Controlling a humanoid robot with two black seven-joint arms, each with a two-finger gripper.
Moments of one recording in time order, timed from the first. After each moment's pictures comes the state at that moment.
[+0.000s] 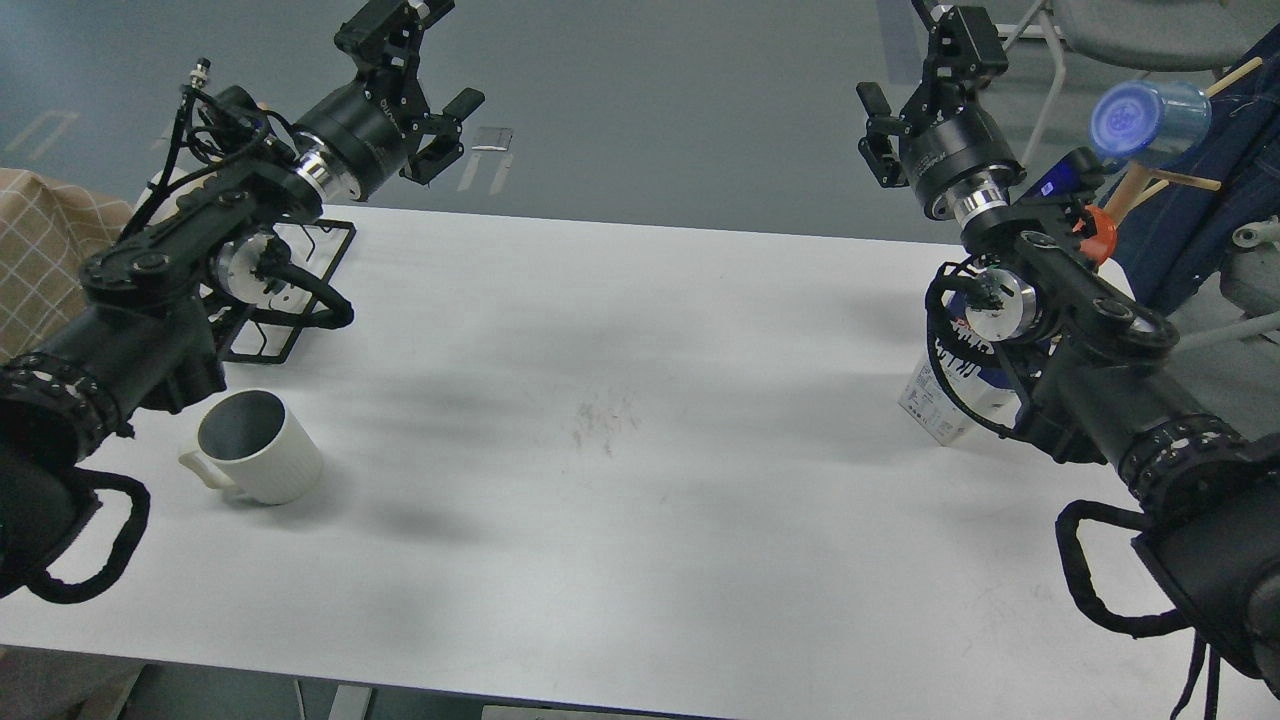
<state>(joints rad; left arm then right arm) -1.01 0.40 -0.59 -0.59 0.50 -0.49 -0.42 1.03 0.00 0.89 0.33 -0.57 0.28 0.49</state>
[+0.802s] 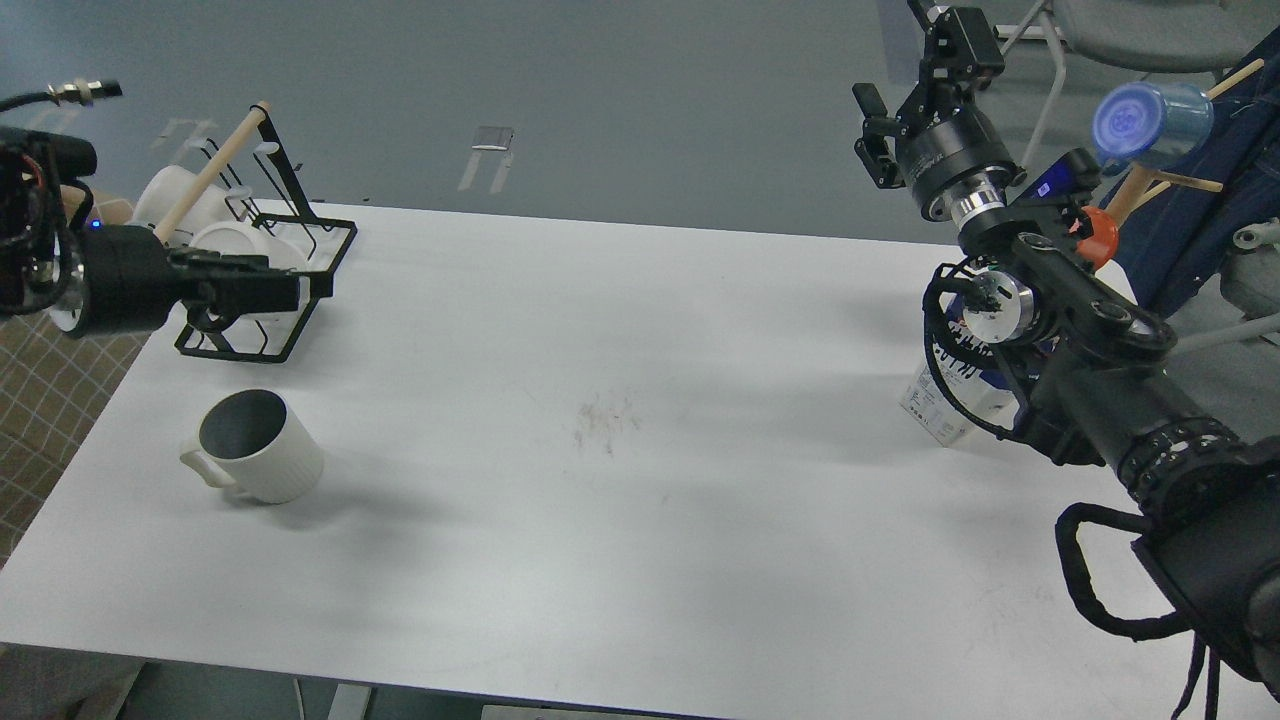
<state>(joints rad) -0.73 1.12 -0.56 -1.27 1.71 -0.49 -0.49 1.02 0.00 0.89 0.34 -0.57 0.28 0.49</state>
